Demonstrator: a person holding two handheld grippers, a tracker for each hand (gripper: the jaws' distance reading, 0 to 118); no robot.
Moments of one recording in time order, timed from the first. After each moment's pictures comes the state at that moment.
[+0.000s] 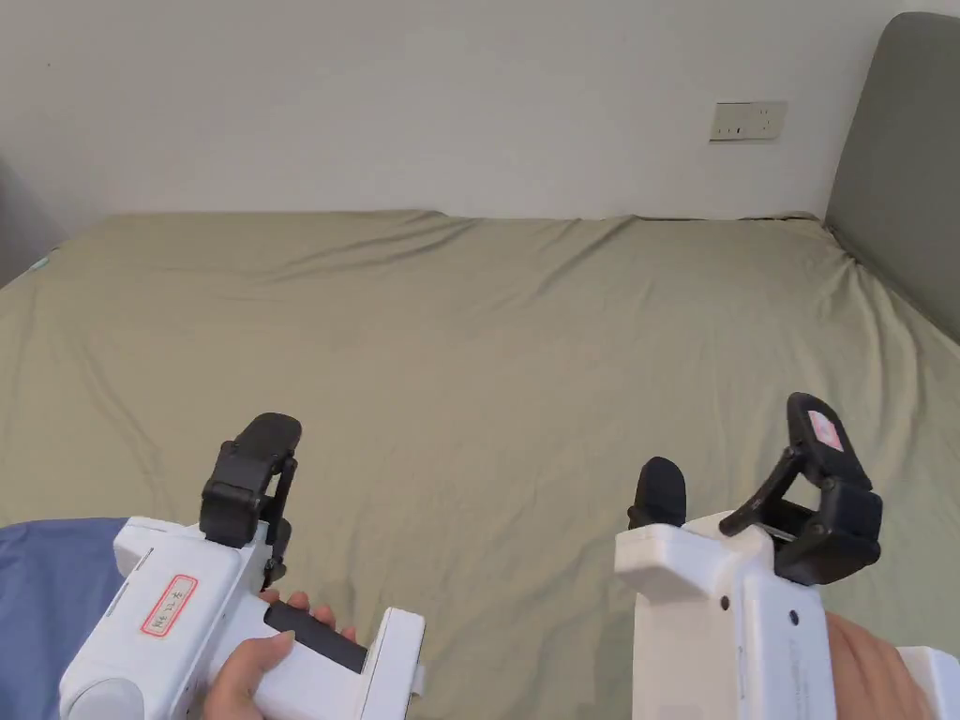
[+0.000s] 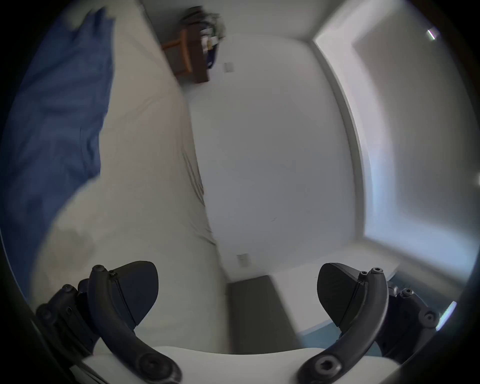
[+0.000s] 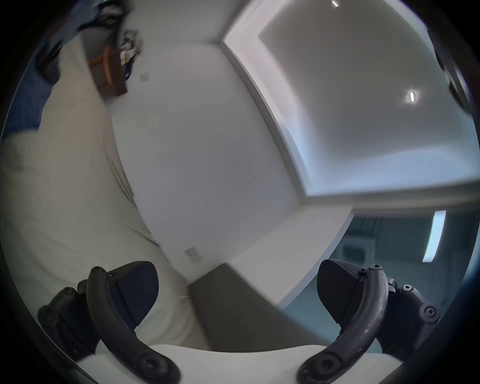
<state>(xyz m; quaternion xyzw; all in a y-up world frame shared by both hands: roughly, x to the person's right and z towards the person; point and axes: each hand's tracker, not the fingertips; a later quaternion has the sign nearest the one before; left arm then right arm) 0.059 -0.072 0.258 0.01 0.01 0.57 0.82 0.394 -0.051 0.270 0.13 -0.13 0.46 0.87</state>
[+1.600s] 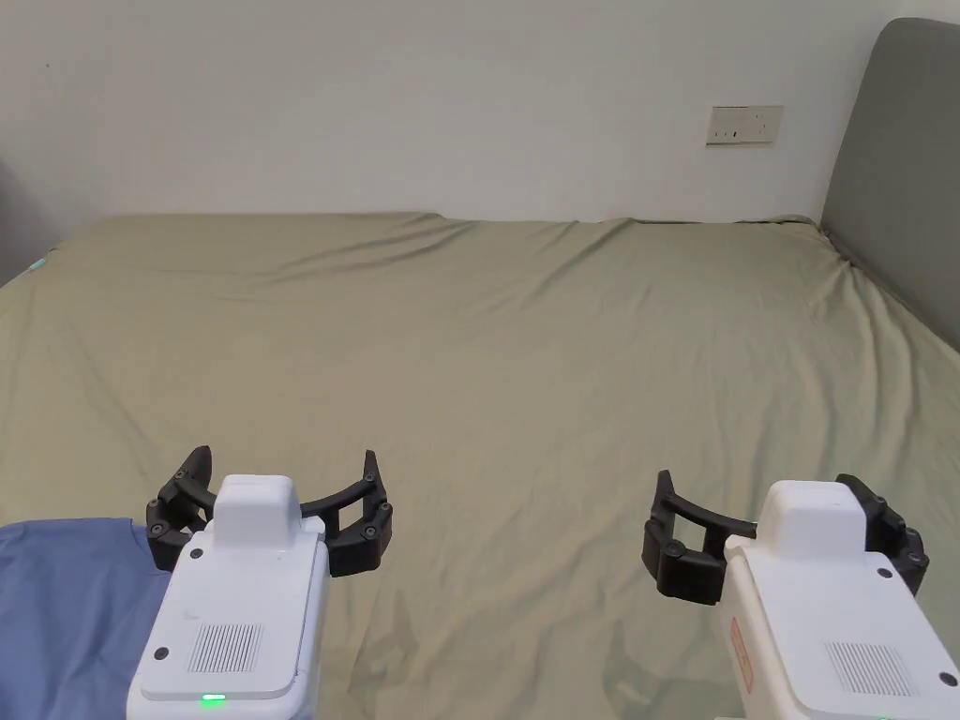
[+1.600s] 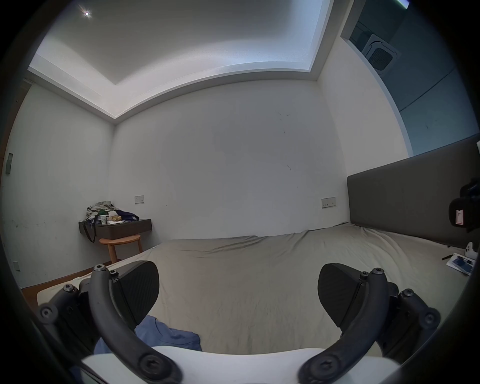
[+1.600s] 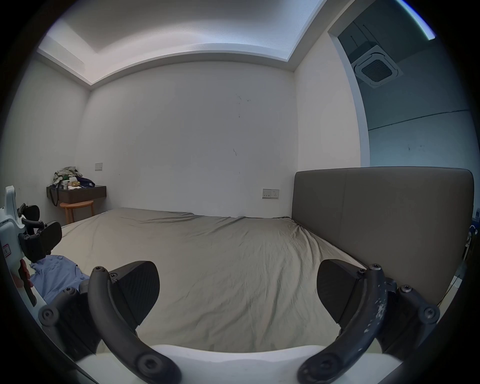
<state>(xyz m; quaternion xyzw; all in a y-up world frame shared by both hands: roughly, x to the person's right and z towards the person) 0.142 -0.063 0.259 0.03 0.10 -0.06 0.99 0.451 -0.036 0.260 -0.06 0.00 0.04 1.00</state>
